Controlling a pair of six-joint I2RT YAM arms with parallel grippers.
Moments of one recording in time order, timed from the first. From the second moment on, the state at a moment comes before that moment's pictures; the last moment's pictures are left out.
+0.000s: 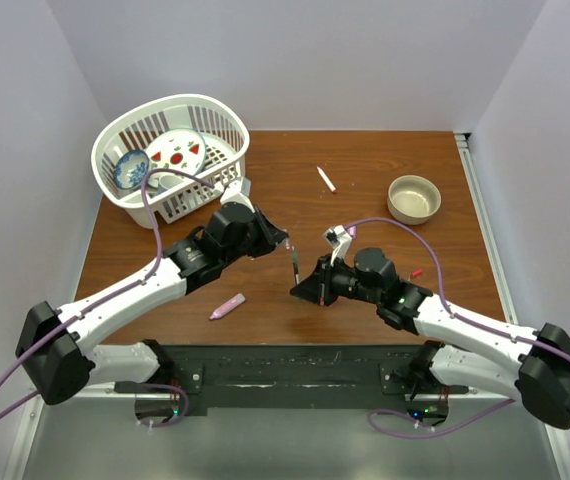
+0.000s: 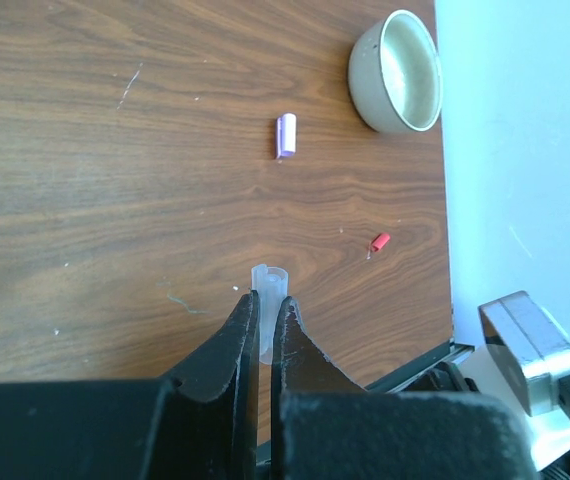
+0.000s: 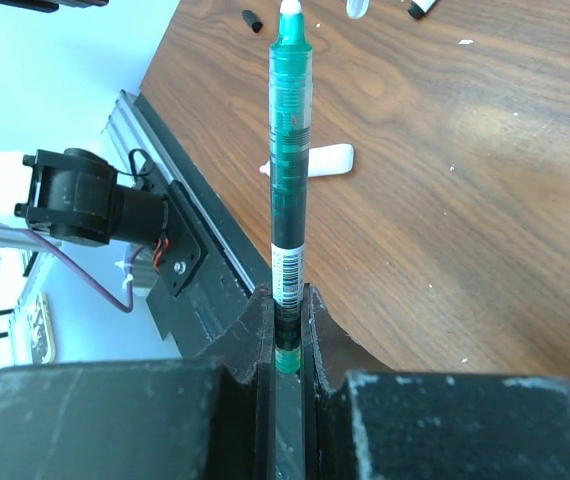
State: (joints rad) left arm -0.79 1.22 0.94 -0.21 -0.16 -0.97; right arm 0.84 1.03 0.48 0.19 -0.28 0.68
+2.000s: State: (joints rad) left arm -0.78 1.12 0.72 0.11 -0.01 -0.93; right arm 0.85 1.05 0.56 0.09 -0.23 0.66
